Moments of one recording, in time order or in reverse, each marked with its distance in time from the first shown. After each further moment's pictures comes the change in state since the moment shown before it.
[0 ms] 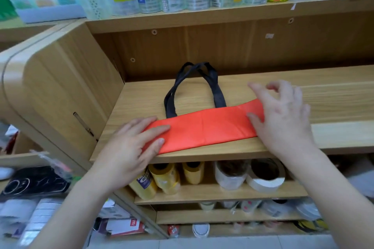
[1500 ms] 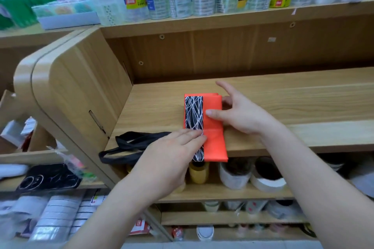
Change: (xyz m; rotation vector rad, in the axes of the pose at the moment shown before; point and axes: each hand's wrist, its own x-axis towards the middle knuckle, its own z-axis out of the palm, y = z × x) left_hand 0.003 0.058 0.019 0.263 0.174 0.358; right_hand 0.034 -0.054 0.019 0.972 -0.537 0.091
